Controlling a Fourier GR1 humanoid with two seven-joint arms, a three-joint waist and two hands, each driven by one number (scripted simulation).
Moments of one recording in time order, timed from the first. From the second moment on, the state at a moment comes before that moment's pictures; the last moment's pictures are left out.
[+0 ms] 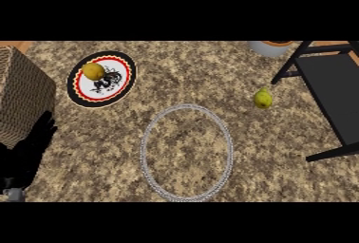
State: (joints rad) left arm 0.04 0.41 0.05 -1.40 0.20 0.03 0.05; right arm -0.96 -0.49 -0.45 -1.22 1.47 0.01 1.12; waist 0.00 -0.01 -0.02
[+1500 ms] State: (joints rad) left arm 0.07 0.40 0.09 -1.41 0.19 0.03 0.09; right arm -0.95 -0.17 -0.45 -2.40 1.81 0.44 1.05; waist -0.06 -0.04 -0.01
